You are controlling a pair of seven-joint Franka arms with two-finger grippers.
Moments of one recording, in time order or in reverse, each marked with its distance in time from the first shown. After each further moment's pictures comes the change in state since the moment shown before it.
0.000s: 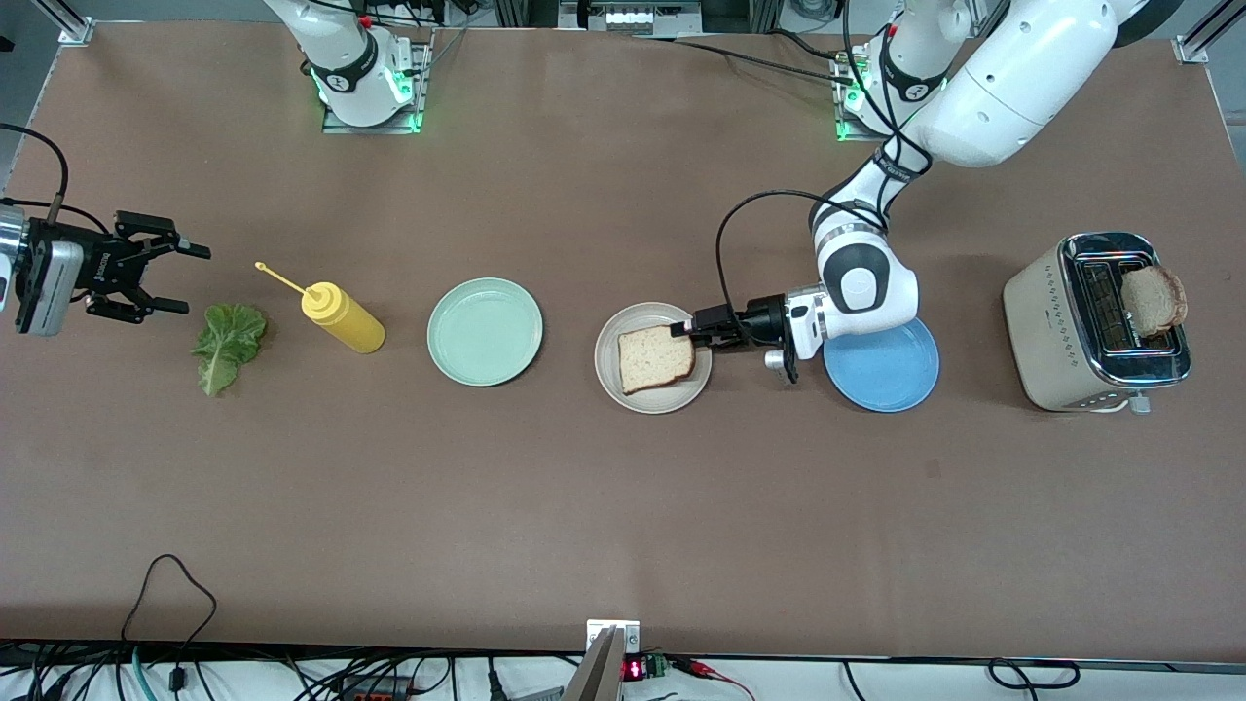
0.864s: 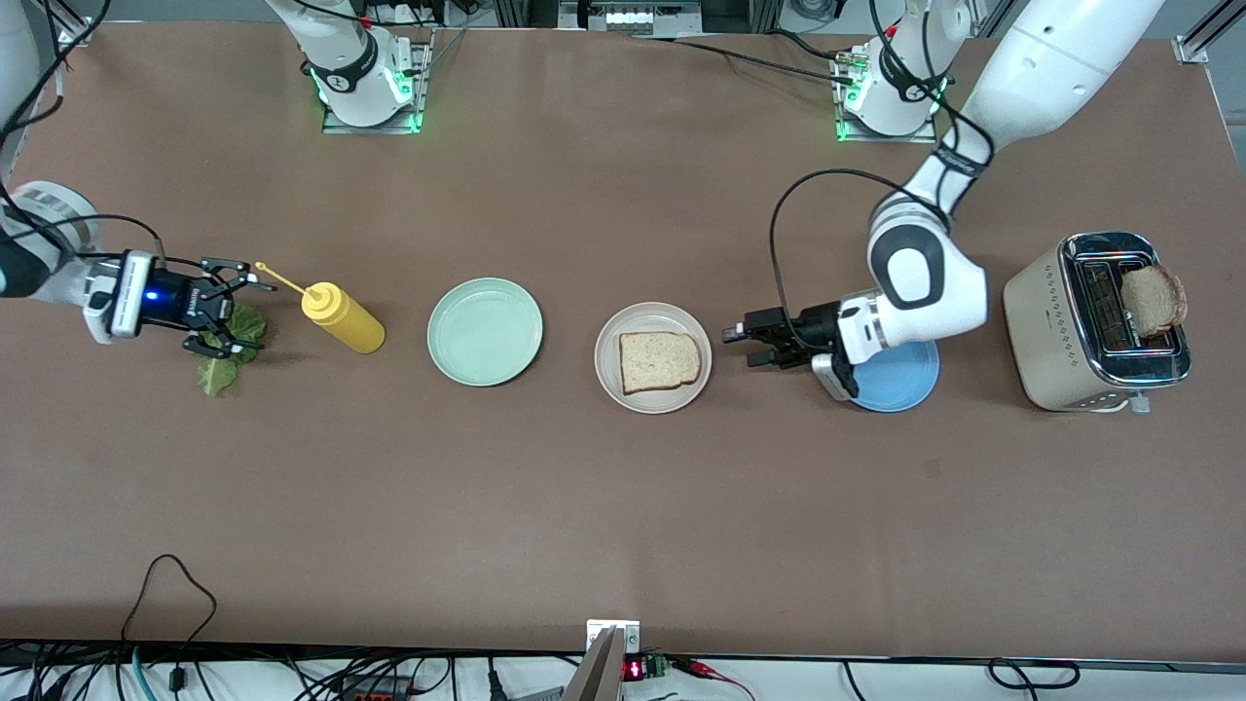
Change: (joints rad) left arm 0.112 -0.153 0.007 -0.031 0.441 0.036 -0.191; right arm -0.105 0.392 0.002 -0.065 0.449 -0.066 -0.879
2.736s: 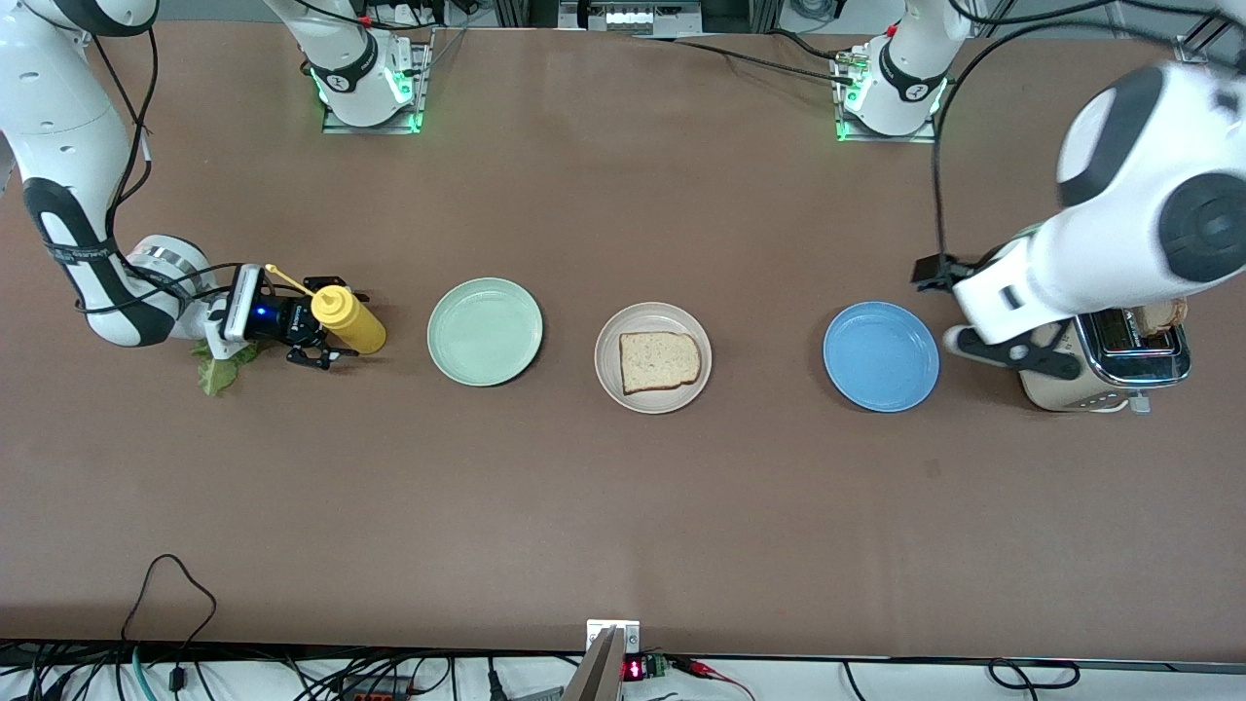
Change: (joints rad) left arm 0.046 -0.172 0.013 0.713 1.336 -1.053 -0.932; right arm 0.167 0.173 0.029 0.019 0.166 -0.068 -0.372
